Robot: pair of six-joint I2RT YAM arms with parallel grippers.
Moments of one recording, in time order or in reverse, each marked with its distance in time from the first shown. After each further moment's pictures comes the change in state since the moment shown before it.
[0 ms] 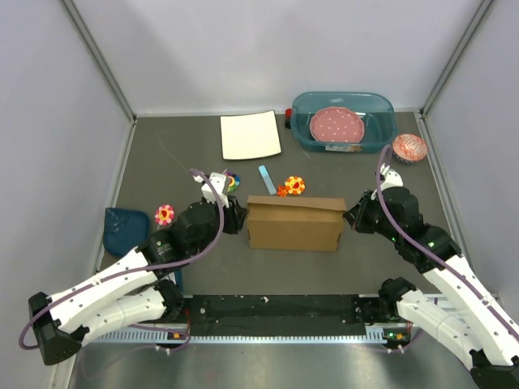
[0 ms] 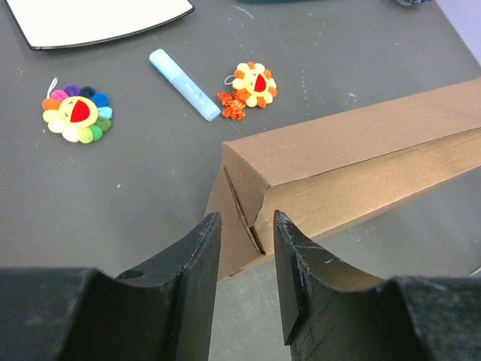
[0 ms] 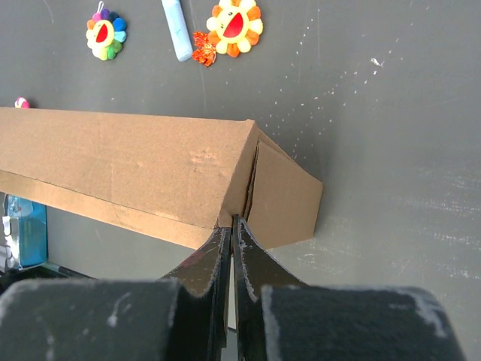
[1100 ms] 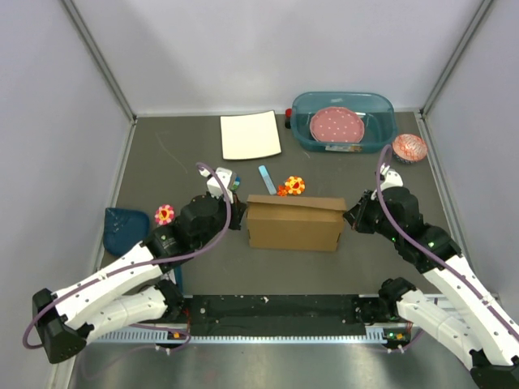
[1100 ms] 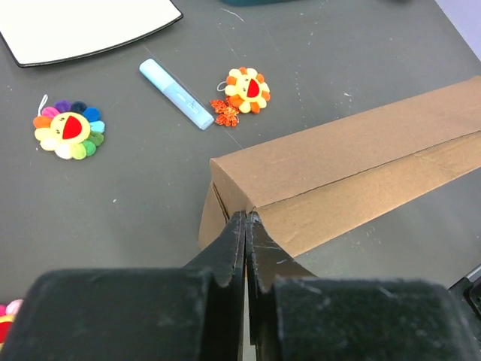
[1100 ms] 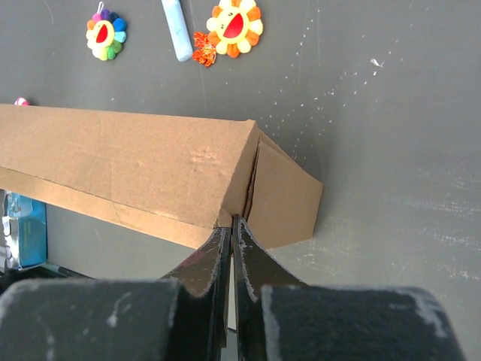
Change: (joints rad) left arm 0.047 0.060 0.040 0.032 0.076 0.048; right arm 0.000 0.000 0.000 0.001 0.000 -0.002
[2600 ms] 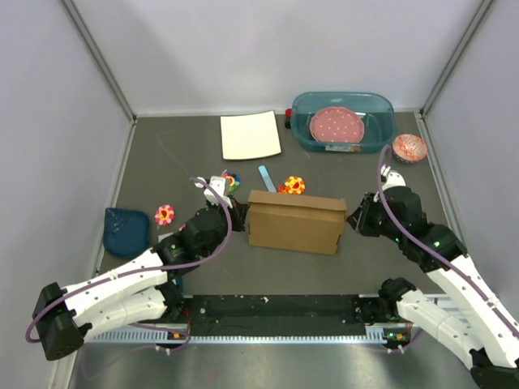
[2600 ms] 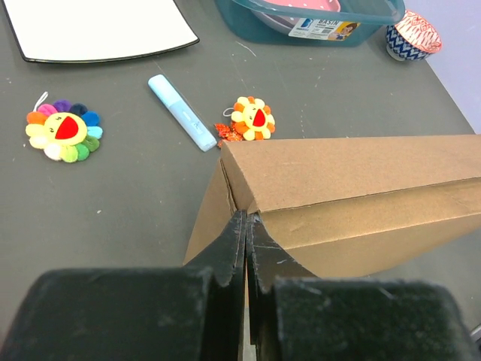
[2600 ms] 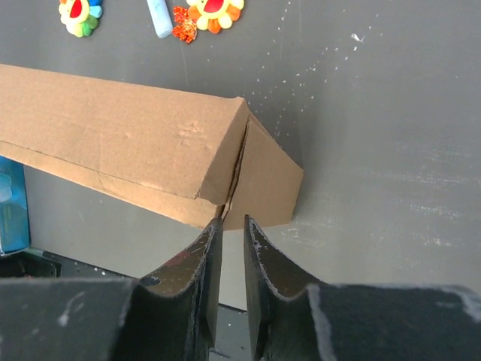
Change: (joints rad) left arm -0.048 0.011 -0.183 0.266 -0.150 -0.101; right arm 0.002 -0.003 0.056 -0.112 0.011 -0.017
